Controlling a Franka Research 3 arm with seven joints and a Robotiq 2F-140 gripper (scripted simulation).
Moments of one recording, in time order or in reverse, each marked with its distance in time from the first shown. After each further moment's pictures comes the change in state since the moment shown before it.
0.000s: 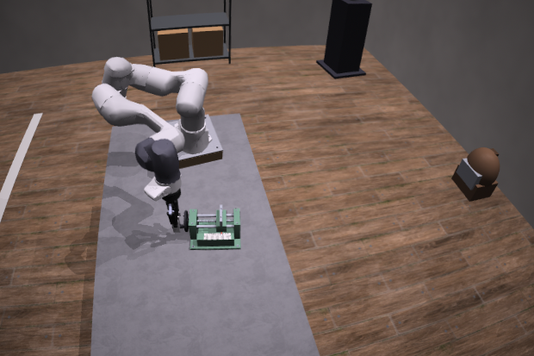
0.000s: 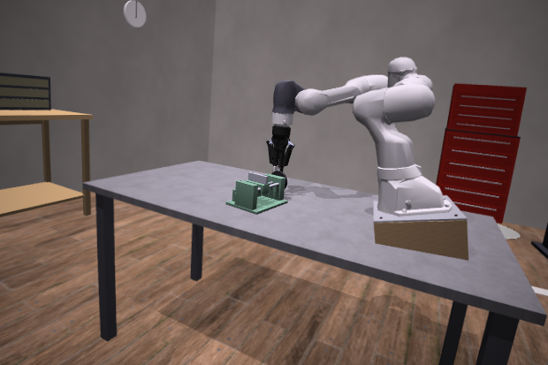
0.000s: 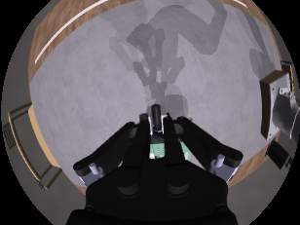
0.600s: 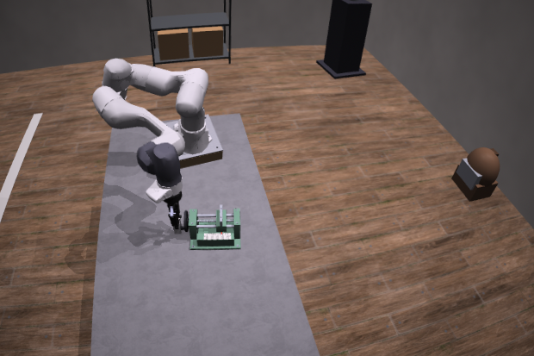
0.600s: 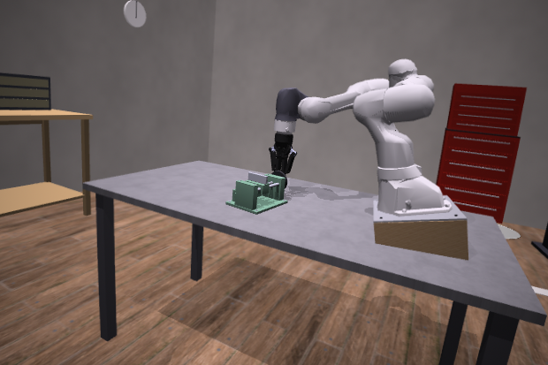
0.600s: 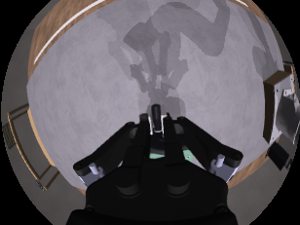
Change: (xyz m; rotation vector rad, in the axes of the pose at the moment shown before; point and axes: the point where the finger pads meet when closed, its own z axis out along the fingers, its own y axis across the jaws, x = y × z) arm 0.000 0.014 0.028 0.005 -0.001 -0.002
